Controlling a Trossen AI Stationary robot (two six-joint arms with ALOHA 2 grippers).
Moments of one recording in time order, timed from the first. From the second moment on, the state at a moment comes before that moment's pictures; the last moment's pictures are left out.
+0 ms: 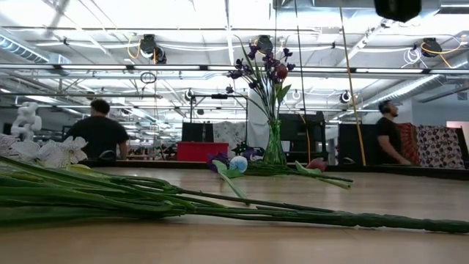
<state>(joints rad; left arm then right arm) -0.68 0.73 1.02 -0.65 -0.62 -0.46 0.59 1.32 1.08 -0.45 0.71 1.28</state>
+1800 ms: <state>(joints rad) -1.28 1.14 1.02 -0.54 -0.90 -0.59 0.63 1.78 1.09 0.09 0.79 1.69</state>
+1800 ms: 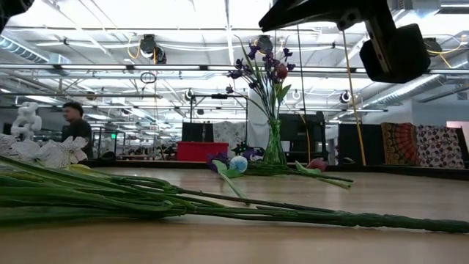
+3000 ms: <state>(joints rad) -1.29 1.13 1.00 -0.59 -0.56 -0.77 0.63 1.78 1.09 0.10 0.78 1.69</state>
